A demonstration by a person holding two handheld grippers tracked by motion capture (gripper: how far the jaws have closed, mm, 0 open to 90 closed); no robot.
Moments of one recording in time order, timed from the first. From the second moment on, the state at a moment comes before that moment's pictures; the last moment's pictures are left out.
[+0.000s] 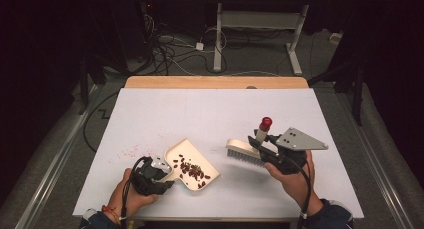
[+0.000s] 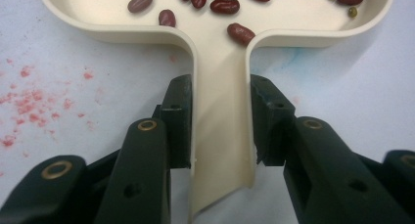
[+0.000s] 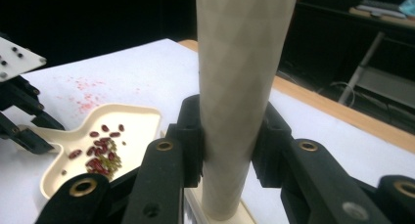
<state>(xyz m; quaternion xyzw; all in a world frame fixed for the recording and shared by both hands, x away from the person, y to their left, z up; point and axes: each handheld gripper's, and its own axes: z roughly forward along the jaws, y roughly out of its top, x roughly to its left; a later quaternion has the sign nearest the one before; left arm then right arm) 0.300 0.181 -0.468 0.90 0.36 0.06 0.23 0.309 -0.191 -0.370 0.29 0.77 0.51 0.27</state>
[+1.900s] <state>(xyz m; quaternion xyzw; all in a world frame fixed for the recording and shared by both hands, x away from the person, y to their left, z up) 0.335 0.178 -0.475 0.86 0.42 0.10 0.27 0.338 -0.274 -0.379 0.31 0.82 0.46 0.13</state>
